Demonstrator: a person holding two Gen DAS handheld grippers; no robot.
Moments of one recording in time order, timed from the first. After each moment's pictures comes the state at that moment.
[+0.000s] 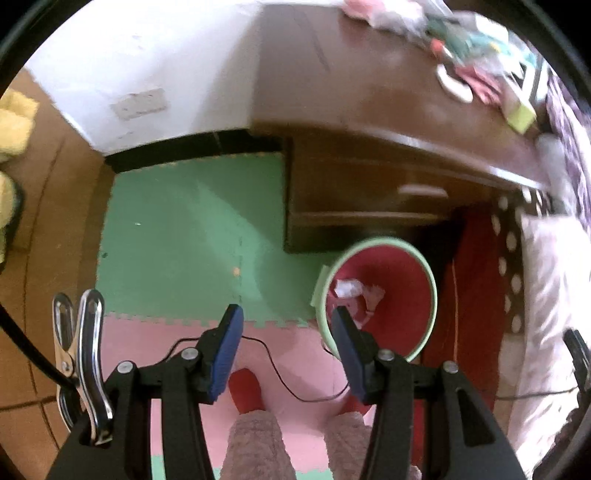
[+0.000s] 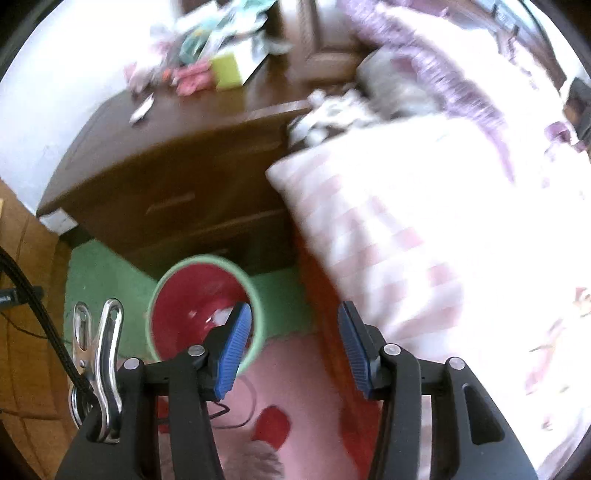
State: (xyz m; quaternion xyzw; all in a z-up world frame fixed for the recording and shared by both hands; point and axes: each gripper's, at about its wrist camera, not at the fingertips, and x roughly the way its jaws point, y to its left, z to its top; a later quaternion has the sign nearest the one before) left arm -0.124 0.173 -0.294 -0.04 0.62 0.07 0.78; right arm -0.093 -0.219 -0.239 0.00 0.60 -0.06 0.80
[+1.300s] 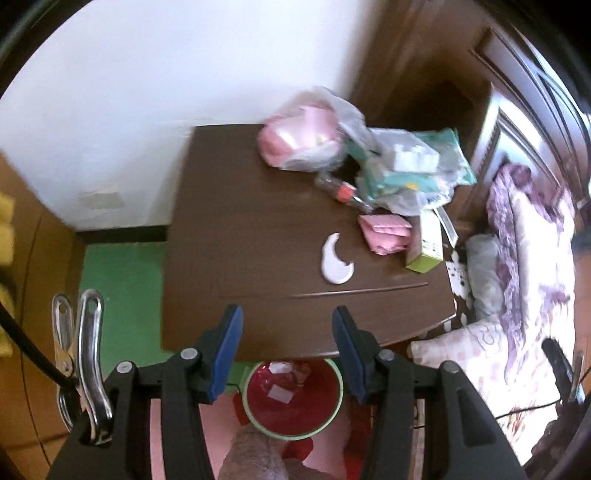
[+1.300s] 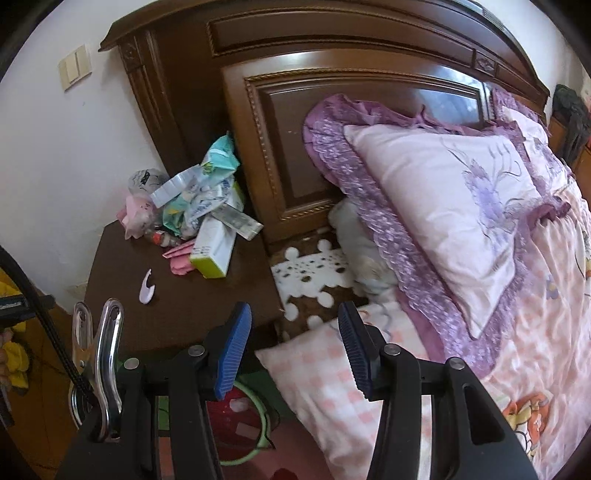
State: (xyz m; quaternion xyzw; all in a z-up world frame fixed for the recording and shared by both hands) left arm 0.039 0.085 -0.142 -0.07 0.56 -0.01 0.82; right arm 0.059 -0.267 -0.097 0.04 0.52 -0.07 0.85
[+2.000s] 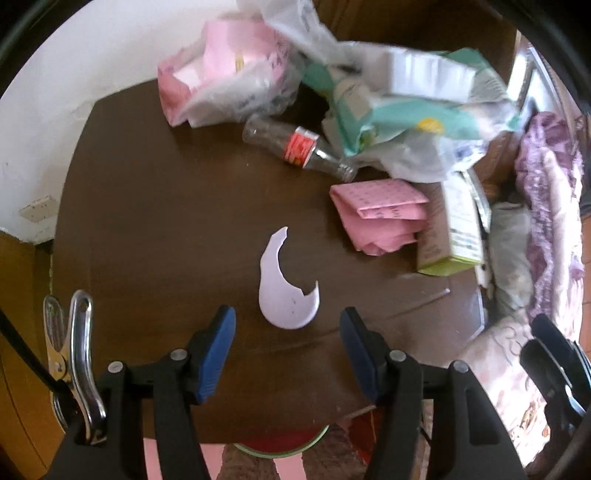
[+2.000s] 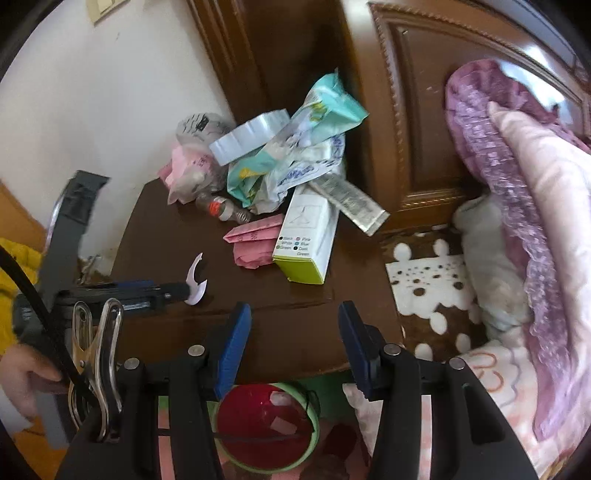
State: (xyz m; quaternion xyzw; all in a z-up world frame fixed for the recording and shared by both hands) left arm 0.133 0.016 -0.263 -0.04 0.62 -0.03 0.78; right arm 0.146 -0.186 -0.193 0.04 0.58 0.07 0.81
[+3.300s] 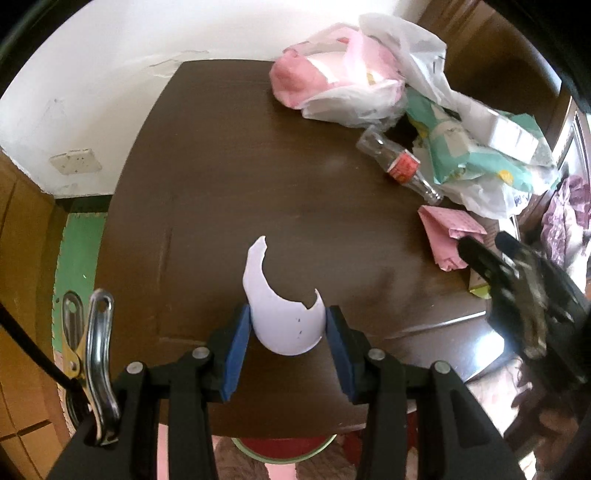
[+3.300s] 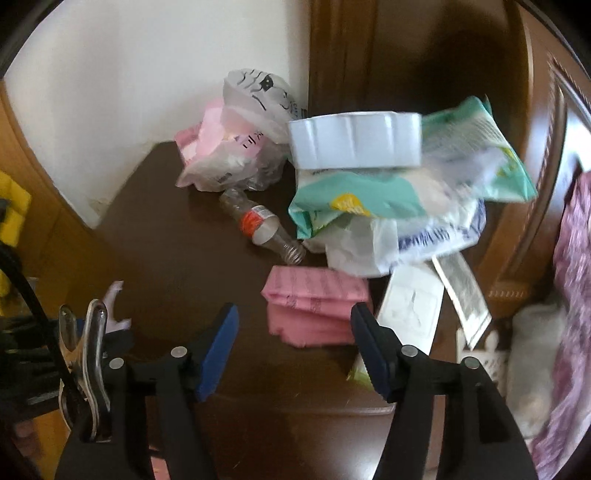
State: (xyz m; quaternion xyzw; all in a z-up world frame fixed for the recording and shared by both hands) left arm 0.091 0.105 -0.268 -0.12 0.60 0.03 0.79; right arm 0.219 -0.088 -0.266 -0.10 0.57 0.12 0.81
